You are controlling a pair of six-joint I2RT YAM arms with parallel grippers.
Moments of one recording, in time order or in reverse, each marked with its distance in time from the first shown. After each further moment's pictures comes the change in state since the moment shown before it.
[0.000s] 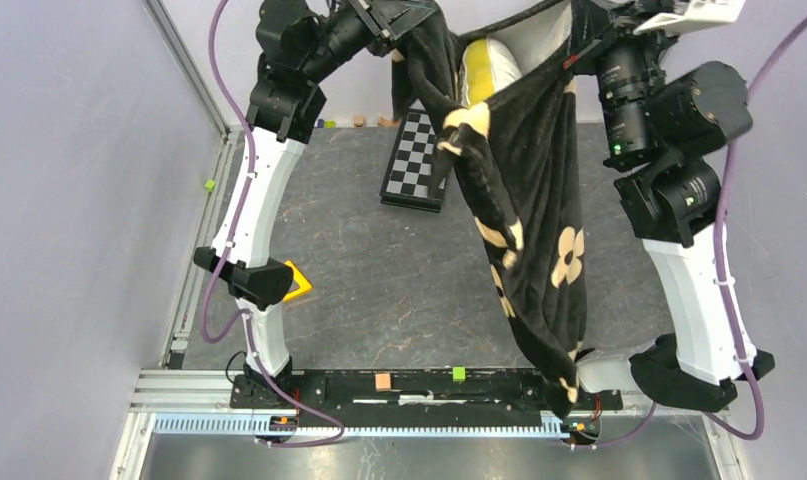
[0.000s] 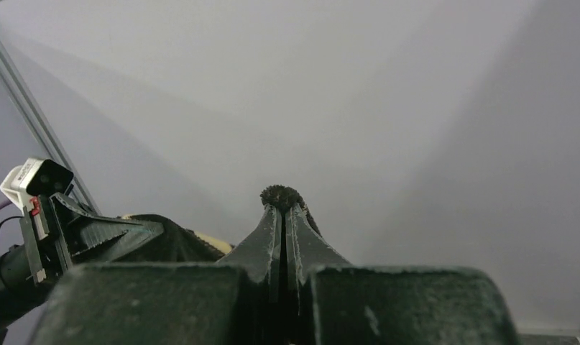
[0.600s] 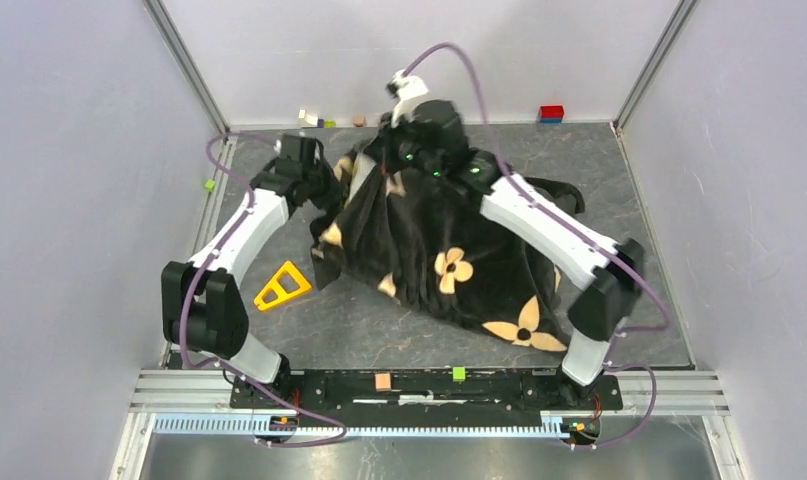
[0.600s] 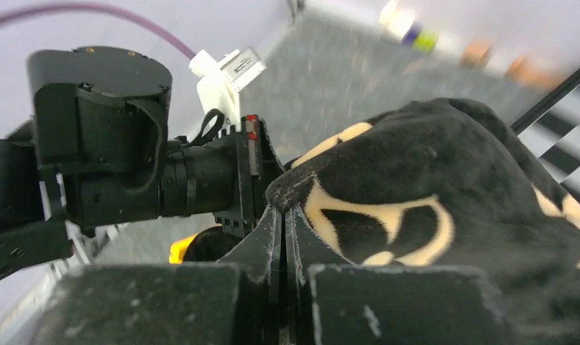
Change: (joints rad) left arm 0.259 -0.394 -1.222 -0.229 -0.297 0.275; right arm 0.208 0.367 -0.315 0.030 -0.389 0.251
